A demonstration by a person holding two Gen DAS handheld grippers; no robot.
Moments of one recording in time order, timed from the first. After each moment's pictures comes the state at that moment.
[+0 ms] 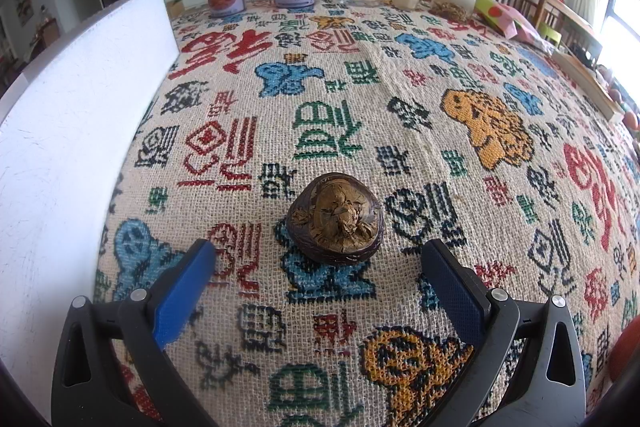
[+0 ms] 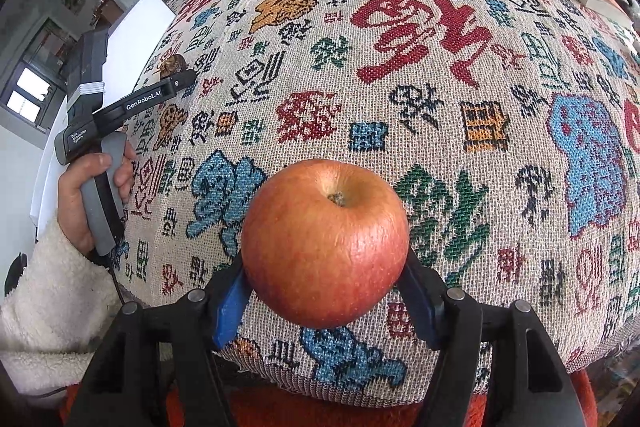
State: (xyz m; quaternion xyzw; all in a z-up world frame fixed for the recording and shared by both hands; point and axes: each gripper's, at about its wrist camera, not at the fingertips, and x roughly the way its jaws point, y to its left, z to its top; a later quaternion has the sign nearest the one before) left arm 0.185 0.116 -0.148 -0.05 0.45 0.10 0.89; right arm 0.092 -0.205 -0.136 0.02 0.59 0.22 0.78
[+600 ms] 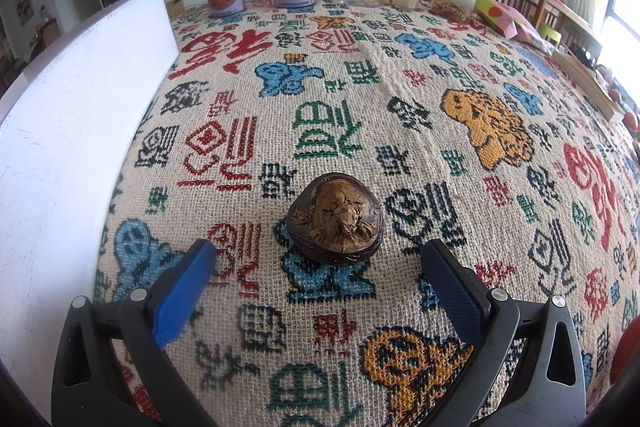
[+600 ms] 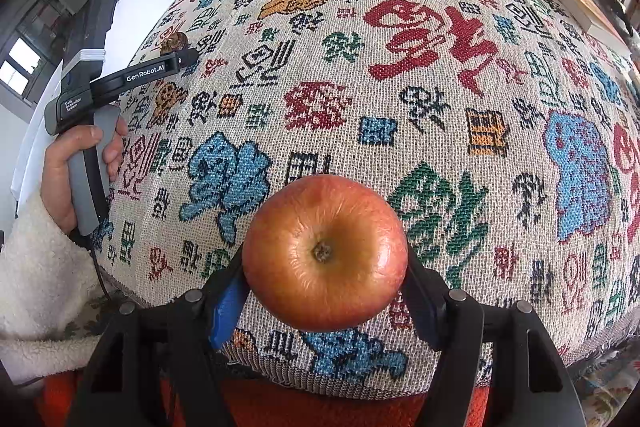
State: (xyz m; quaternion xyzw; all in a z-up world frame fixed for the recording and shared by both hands) left arm 0.185 0.116 -0.148 -0.05 0.45 0.10 0.89; right arm 0.086 -0.185 -0.132 -0.04 0.57 0.21 0.79
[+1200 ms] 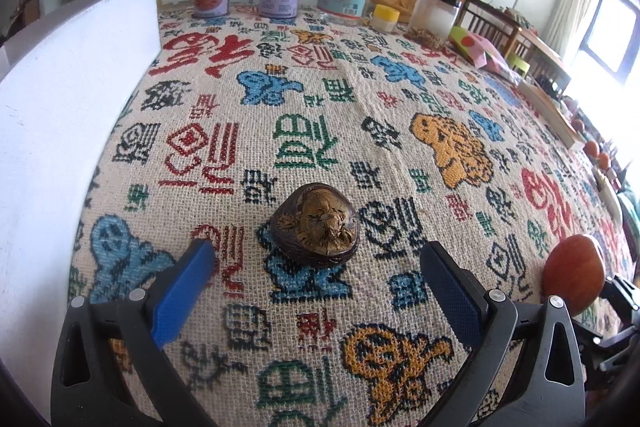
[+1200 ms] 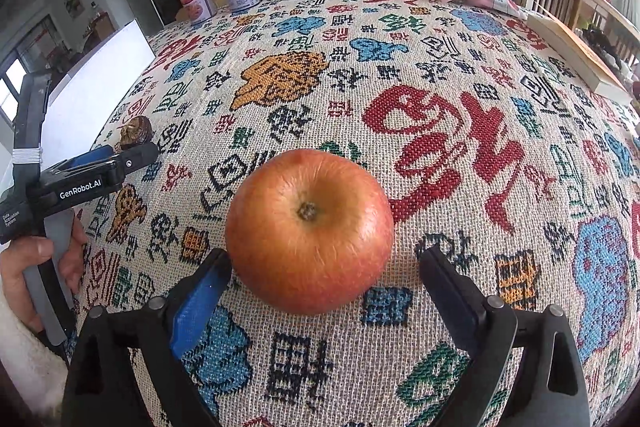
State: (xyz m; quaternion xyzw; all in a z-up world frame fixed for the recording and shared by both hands) left arm 0.170 0.139 -0.141 -0.14 0.41 0.03 0.90; right arm 0.141 -0.153 -0.148 -0.03 0.47 0.18 0.86
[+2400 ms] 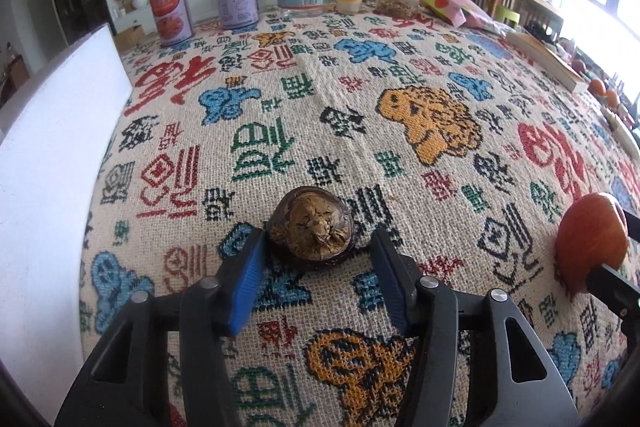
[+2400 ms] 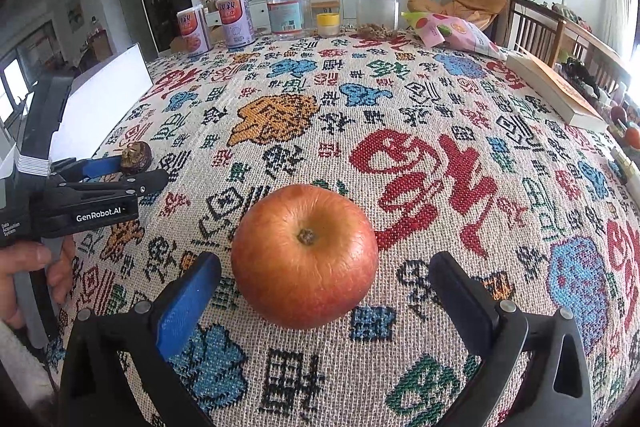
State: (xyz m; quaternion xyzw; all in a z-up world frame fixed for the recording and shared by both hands) left arm 0.186 0.088 -0.137 -0.01 0.44 0.03 0.90; right arm 0.130 -0.153 -0.130 -0.03 0.40 0.16 0.90
